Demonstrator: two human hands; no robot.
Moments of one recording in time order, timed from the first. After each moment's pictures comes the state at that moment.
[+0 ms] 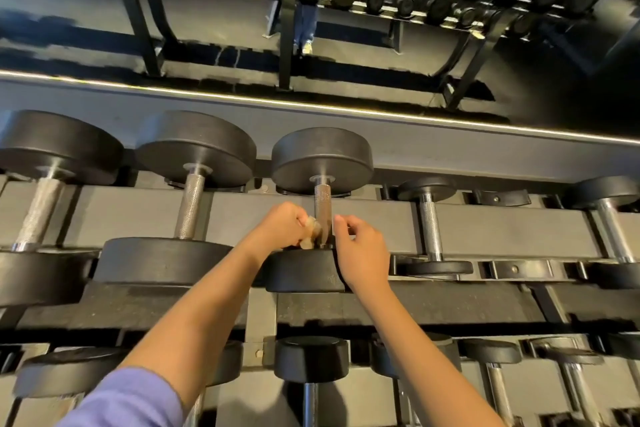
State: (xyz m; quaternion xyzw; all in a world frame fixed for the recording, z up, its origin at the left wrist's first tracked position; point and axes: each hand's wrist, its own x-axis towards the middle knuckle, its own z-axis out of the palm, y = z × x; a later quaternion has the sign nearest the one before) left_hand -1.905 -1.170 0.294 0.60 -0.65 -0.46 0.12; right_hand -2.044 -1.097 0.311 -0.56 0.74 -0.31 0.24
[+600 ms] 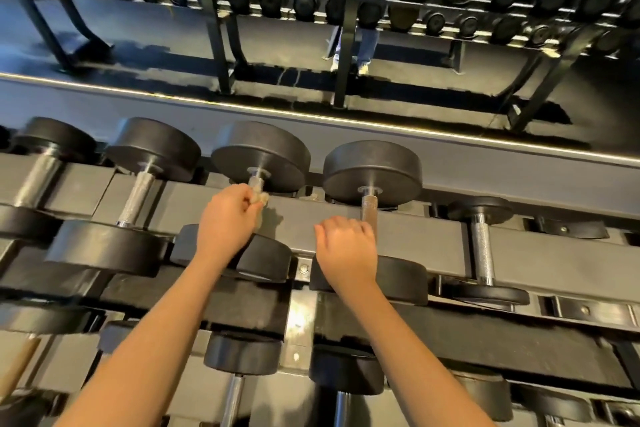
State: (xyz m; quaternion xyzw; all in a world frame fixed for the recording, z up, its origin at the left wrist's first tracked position) left_hand -1.779 -1.121 0.331 0.72 -0.62 -0.09 0.30; right_hand -1.968 -1.105 0.316 -0.76 0.63 -0.15 0.02
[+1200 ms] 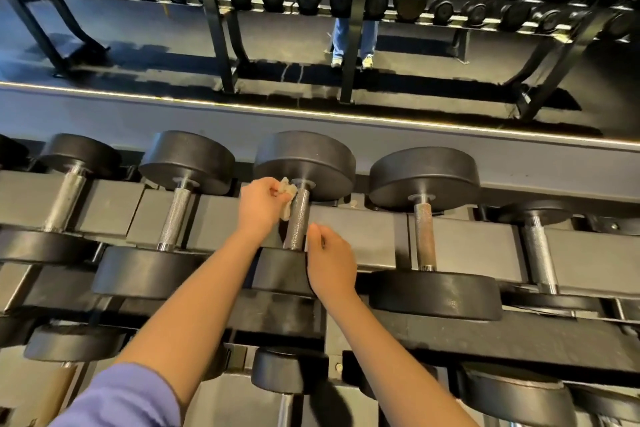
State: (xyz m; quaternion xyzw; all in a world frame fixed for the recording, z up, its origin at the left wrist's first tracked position) left_hand -1.717 -1.189 0.318 0.73 -0.56 -0.25 0.30; right_hand -1.846 -1.108 0.307 -0.59 0.65 -0.30 0.37
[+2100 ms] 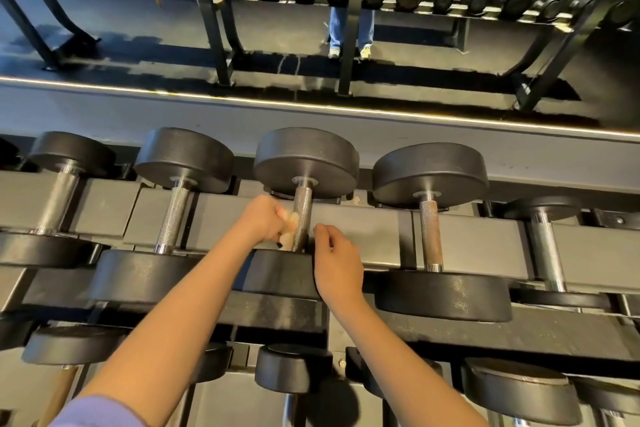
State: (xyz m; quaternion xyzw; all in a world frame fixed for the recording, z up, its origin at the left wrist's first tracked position) left_hand -1.706 -1.192 0.303 0.72 -0.55 -0.41 0.10; right_hand -1.846 -1.108 0.305 -0.53 0.66 -0.36 0.40
